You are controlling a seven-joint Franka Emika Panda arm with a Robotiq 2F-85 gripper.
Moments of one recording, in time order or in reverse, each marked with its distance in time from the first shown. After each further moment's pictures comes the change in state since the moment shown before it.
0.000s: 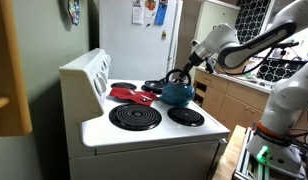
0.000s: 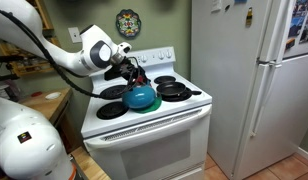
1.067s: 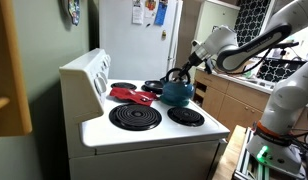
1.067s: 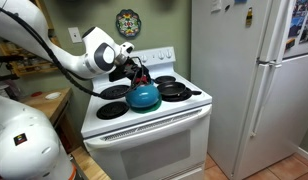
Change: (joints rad) arm -0.067 0.028 0.014 -0.008 -0.044 0.105 -0.010
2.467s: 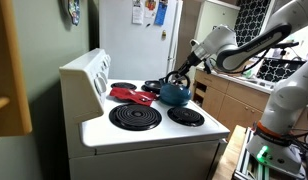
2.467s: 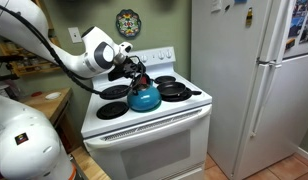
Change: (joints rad) arm 0.021 0.007 0.006 0.019 -0.026 -0.023 0.000
